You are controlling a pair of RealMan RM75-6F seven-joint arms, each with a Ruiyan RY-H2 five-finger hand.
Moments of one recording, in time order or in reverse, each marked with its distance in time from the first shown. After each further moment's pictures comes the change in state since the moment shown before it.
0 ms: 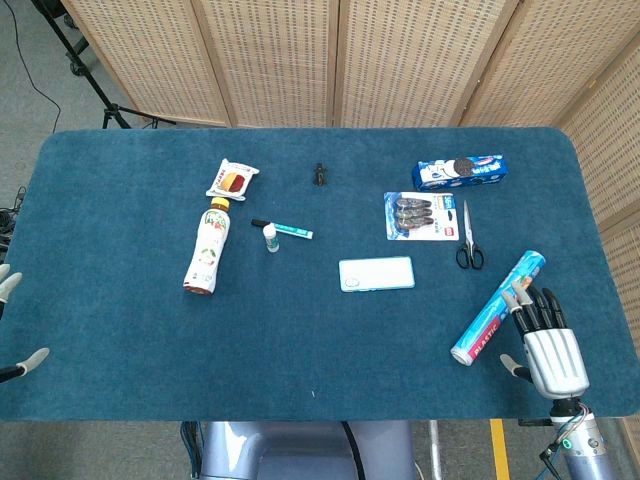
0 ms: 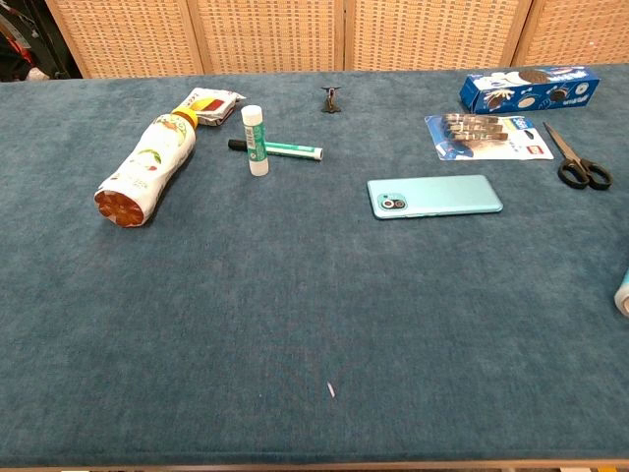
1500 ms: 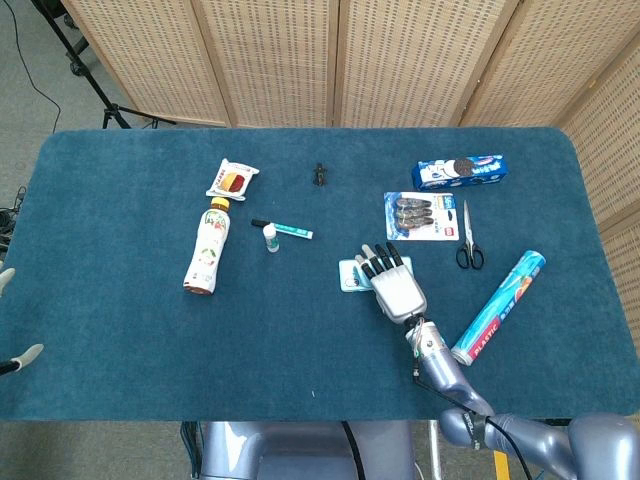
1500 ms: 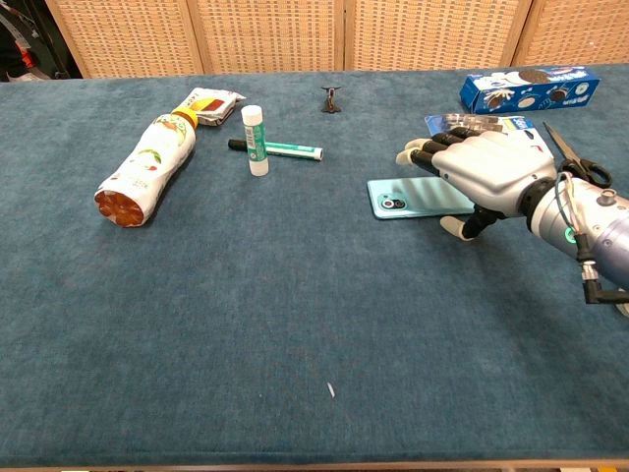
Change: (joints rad) left arm -0.009 0.003 -0.016 0.011 -0.057 -0.053 -0.010; right arm 0.472 -0.425 0.244 0.205 0.269 -0.594 -0.461
